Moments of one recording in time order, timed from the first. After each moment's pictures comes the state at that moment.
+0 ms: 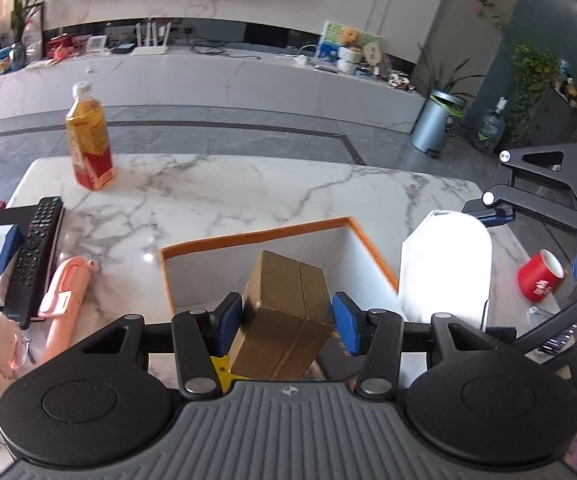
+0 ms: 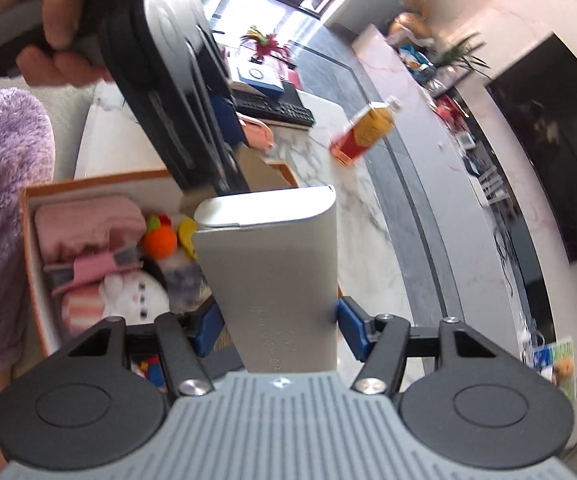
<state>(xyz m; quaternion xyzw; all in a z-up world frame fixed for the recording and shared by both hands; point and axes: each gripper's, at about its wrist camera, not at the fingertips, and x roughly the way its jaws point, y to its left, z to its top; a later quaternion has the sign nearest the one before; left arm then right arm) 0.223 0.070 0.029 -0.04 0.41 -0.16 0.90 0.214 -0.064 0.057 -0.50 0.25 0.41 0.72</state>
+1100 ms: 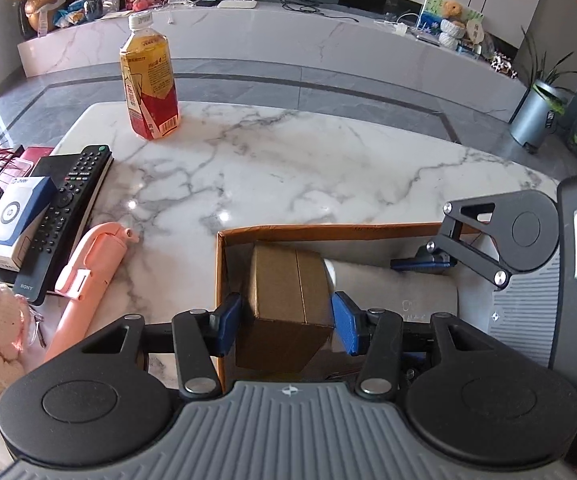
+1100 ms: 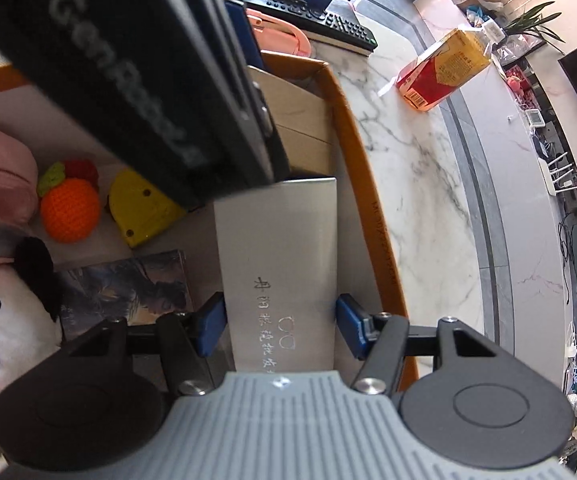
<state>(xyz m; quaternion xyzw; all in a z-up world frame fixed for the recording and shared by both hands) 0.290 0.066 -0.029 -0.04 0.47 -0.02 0.88 0.324 -0.012 -0.059 -0.52 0.32 0.43 0.66</state>
